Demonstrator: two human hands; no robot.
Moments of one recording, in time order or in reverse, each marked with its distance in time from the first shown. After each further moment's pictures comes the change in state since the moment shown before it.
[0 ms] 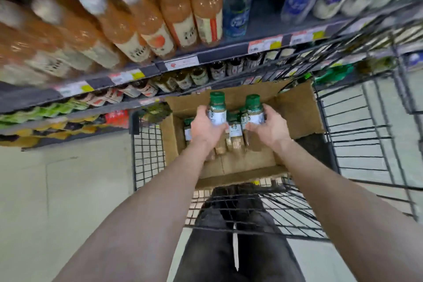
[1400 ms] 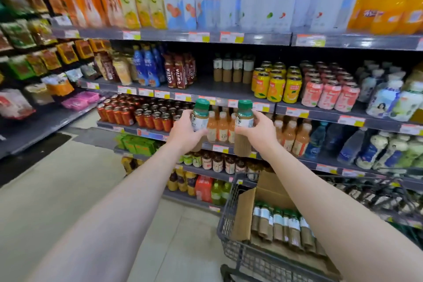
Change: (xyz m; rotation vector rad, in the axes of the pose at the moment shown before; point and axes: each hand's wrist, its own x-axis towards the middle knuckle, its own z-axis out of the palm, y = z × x) left_hand -0.369 -0.105 -0.409 -0.091 0.701 0.489; right_hand -0.409 -0.302 0.050 0.205 0.017 -0.846
